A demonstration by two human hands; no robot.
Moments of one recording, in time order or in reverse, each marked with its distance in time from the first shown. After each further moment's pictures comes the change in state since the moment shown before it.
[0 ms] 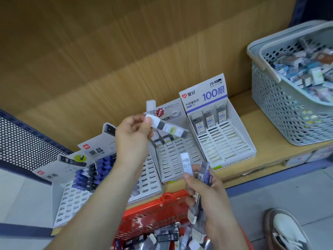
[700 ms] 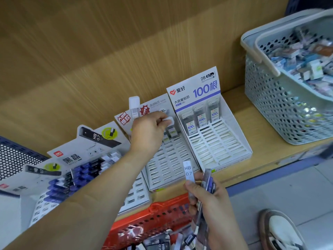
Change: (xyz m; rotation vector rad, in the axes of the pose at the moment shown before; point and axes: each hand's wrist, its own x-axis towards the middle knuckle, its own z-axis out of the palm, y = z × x) left_hand 0.057 -0.057 0.061 0.676 -0.217 0.447; right_hand 0.027 0.005 -0.025 -0.078 0.184 -0.010
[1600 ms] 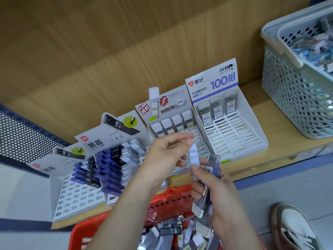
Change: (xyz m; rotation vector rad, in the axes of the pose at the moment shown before) left_hand -0.082 0.031 -0.044 -0.697 -0.389 -0.539; right_hand -0.016 -0.004 0.022 0.251 -0.170 0.054
